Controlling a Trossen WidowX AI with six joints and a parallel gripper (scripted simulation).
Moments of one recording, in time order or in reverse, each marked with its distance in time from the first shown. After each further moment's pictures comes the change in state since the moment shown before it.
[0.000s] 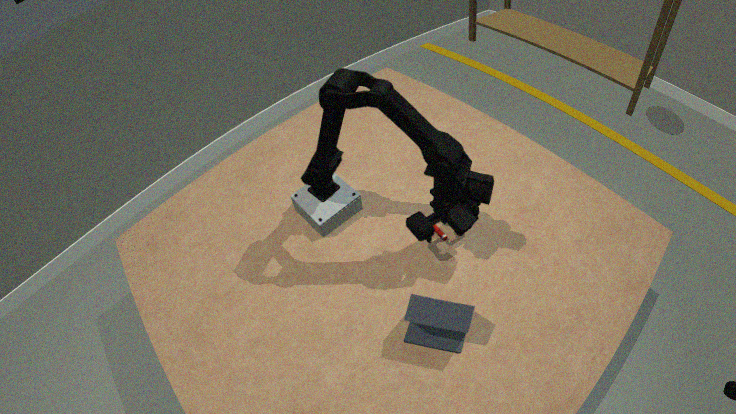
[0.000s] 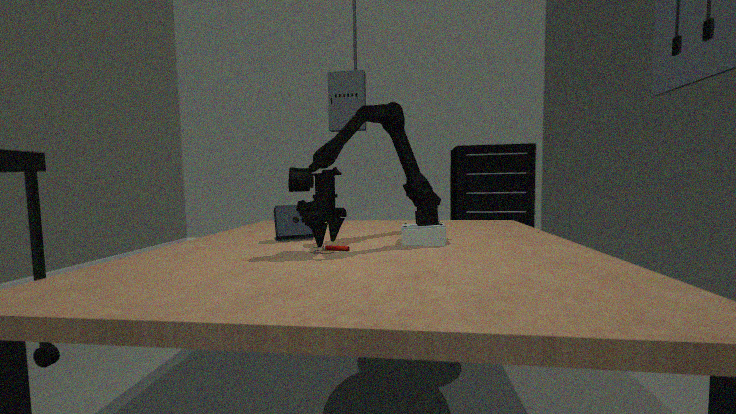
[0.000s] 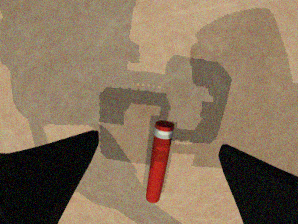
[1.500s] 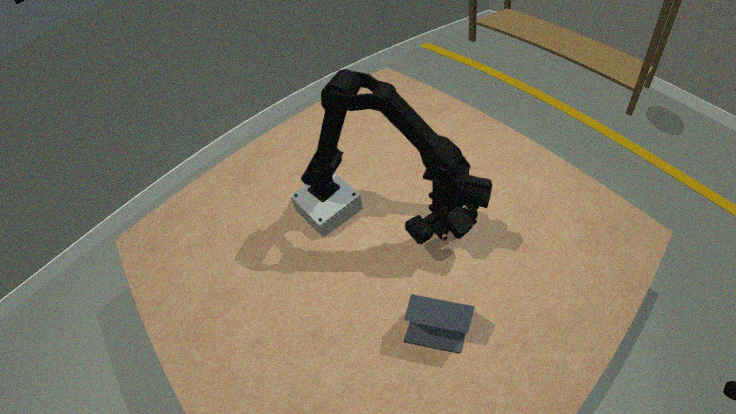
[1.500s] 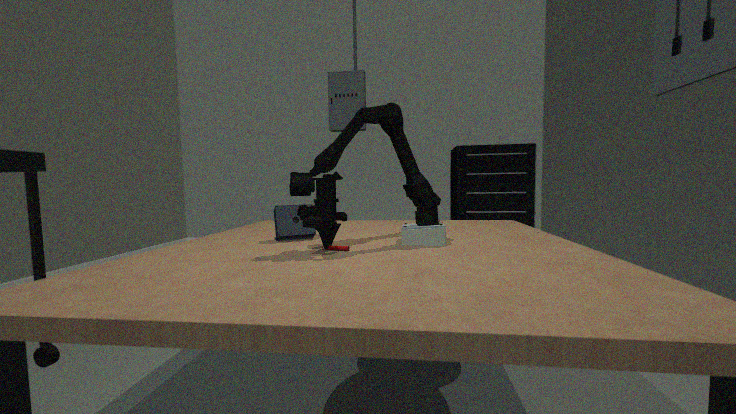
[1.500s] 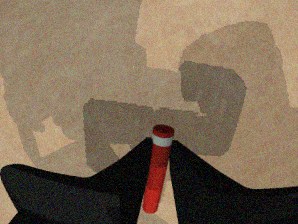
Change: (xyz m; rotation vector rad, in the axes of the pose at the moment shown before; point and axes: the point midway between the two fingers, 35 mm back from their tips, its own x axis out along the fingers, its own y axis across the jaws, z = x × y) arm 0.013 -0.001 -0.002 -0.002 -0.005 -0.001
